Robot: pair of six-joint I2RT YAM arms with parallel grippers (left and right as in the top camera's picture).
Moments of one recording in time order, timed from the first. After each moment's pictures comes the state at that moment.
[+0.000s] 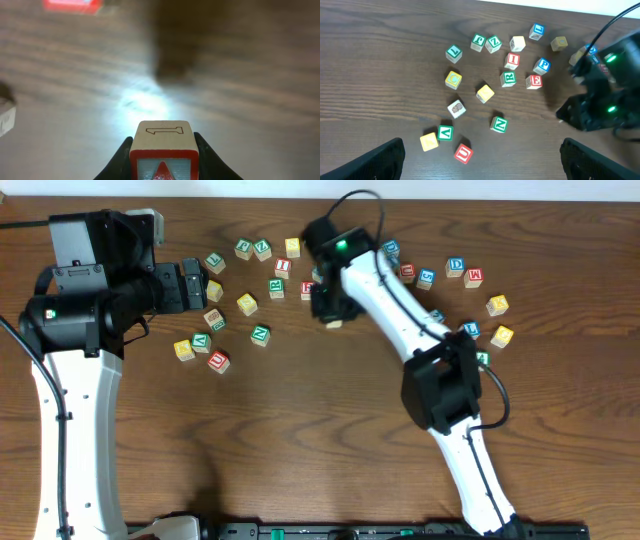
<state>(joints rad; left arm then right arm) 0.10 1.42 1.58 -1.00 0.23 -0.02 0.56 2.49 2.32 -1.31 -0.04 0.47</state>
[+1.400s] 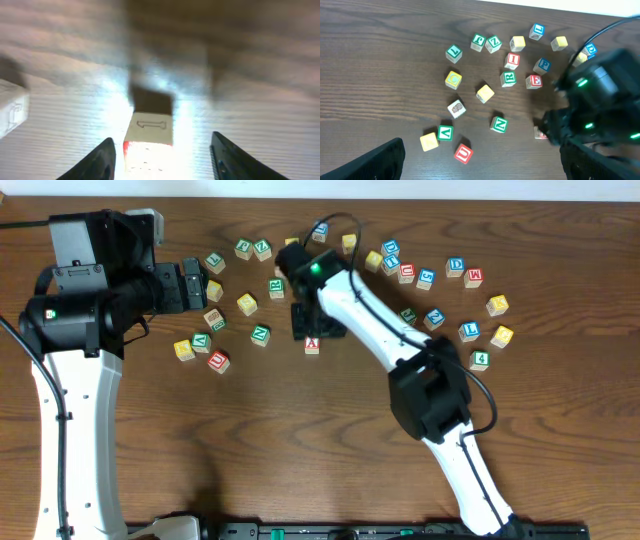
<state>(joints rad) 0.10 1.42 1.58 -1.00 0.23 -0.02 0.64 2.47 2.24 -1.25 -0.03 0.56</state>
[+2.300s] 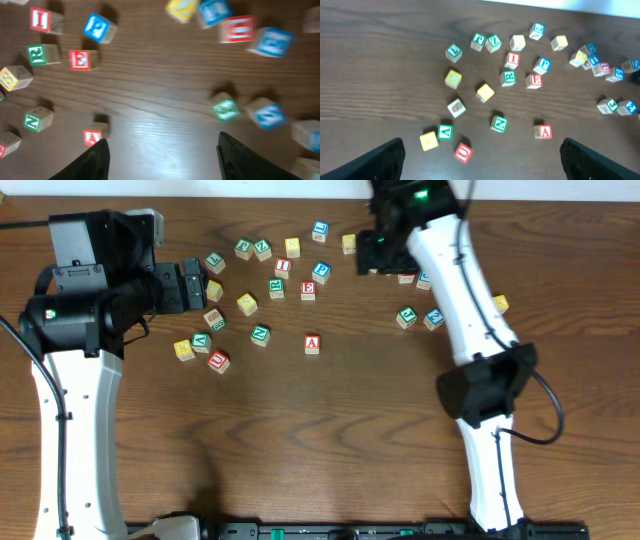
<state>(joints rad) 0.10 1.42 1.58 -1.01 0.23 -0.02 0.34 2.39 2.62 -1.52 -0.06 0.32</state>
